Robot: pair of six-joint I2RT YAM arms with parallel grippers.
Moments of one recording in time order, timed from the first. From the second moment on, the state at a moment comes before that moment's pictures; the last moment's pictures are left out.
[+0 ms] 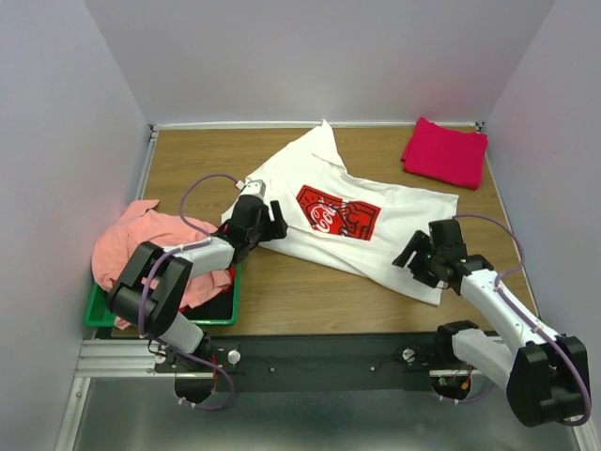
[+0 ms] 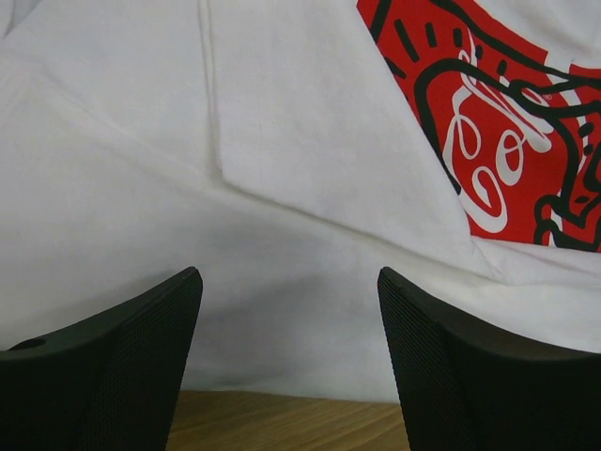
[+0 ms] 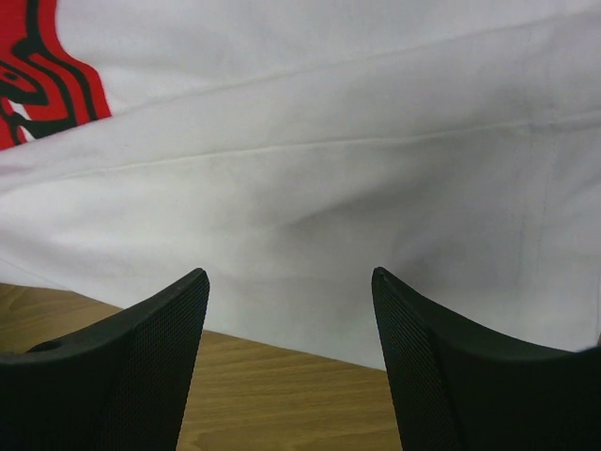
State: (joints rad) left arm -0.47 1.53 0.63 0.29 -0.05 -0.51; right arm 0.18 0.98 0.46 -0.47 -0.04 0.75
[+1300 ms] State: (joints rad) left arm -0.42 1.74 0.89 0.14 -0.16 -0.42; right arm 0.20 1.13 0.74 -0.41 0.12 0.57
